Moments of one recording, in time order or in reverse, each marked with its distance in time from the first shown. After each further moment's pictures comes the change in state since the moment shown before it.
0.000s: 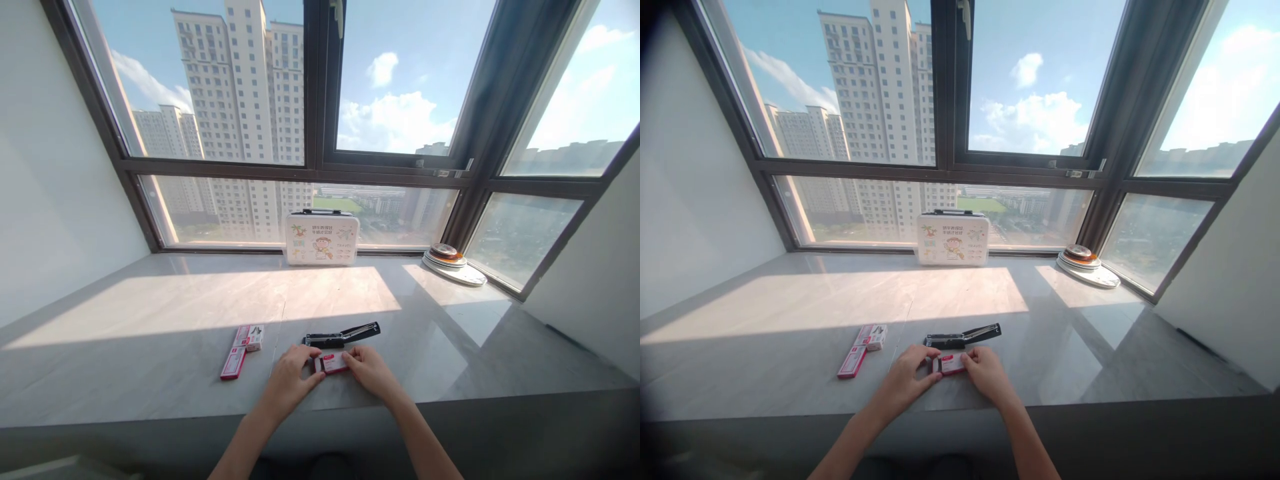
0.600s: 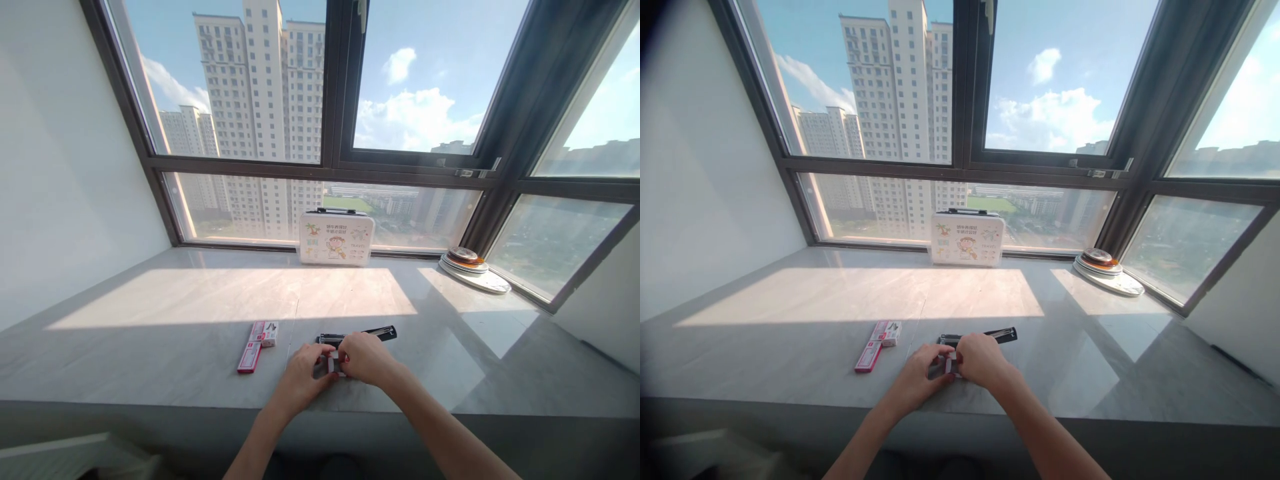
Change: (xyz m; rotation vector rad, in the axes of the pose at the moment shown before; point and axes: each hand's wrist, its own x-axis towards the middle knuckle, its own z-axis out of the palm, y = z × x) left_hand -0.001 -0.021 -0.002 -0.120 -0.011 -0.035; right_hand 0.024 -0.070 -0.002 -0.678 -0.146 -0.352
